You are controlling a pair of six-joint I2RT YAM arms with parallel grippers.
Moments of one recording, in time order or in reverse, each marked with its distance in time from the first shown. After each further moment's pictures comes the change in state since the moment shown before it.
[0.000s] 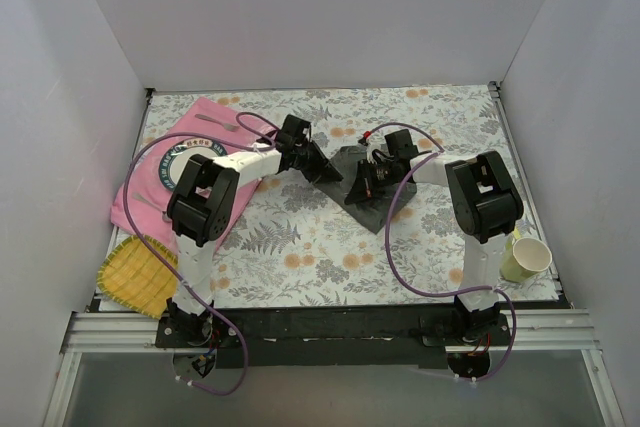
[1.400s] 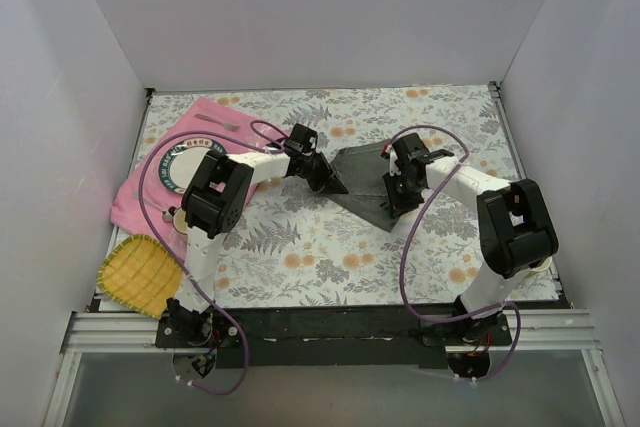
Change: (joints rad) left arm -0.012 0.131 0.012 0.011 0.102 0.063; right arm 0.028 -0.317 -0.108 -0.428 0.667 -0.086
